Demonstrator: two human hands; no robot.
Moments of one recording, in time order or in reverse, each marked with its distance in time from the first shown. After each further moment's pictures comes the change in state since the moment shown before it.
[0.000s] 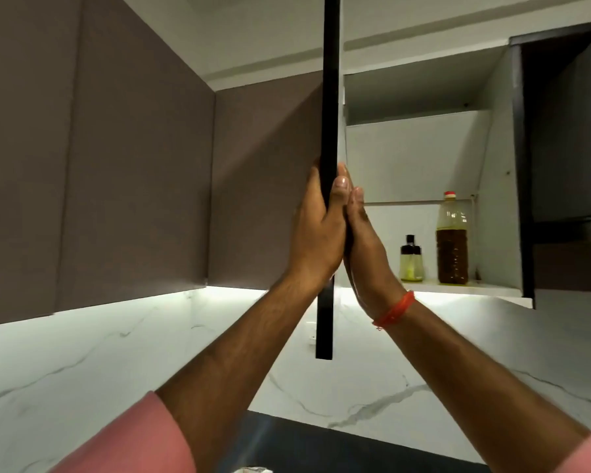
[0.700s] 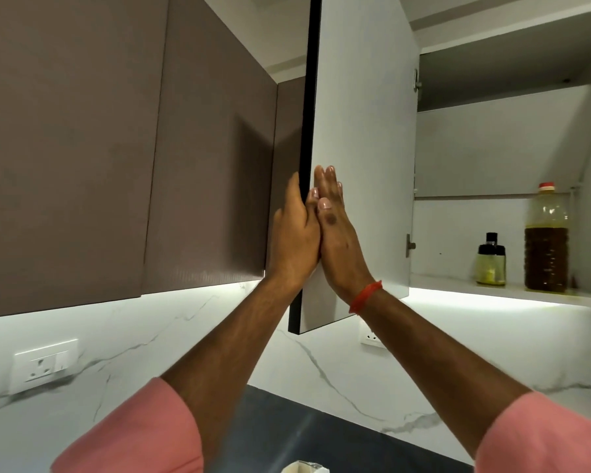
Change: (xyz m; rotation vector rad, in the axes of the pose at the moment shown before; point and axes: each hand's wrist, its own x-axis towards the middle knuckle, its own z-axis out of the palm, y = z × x) left_hand 0.014 -0.061 -0.131 0.337 0.150 -0.015; right_hand 0.038 0.067 0.121 -0.229 -0.050 -0.136
